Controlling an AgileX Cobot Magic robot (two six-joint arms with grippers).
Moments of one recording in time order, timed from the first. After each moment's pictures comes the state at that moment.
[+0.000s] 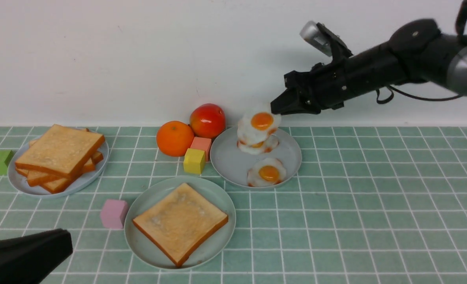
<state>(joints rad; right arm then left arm) 0.19 2.10 -1.82 0.98 0.98 -0.55 -0.68 0.40 -0.45 0.12 0.37 -0.32</state>
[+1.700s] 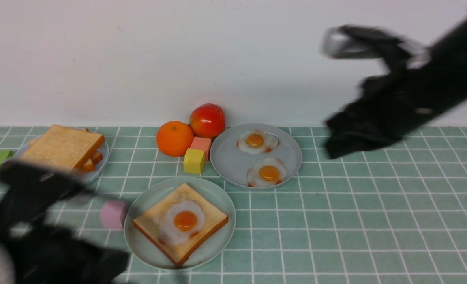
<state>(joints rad) 0.37 1.40 -1.34 0.35 1.02 -0.17 -0.68 0.97 -0.66 0.12 0.54 -0.37</state>
